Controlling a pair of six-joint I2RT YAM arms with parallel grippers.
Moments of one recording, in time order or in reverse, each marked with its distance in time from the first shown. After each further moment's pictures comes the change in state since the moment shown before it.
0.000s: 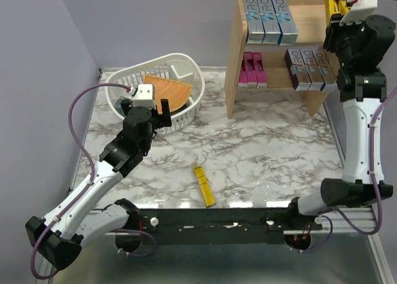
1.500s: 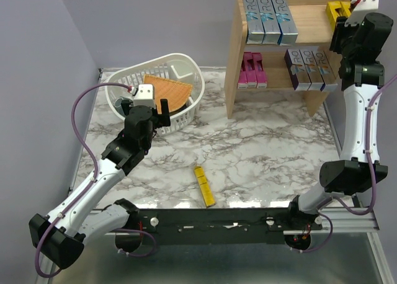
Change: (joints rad) left arm 0.039 0.025 -0.027 0.033 0.011 0.011; right arm -0.145 0.176 0.062 -0.038 0.010 -0.016
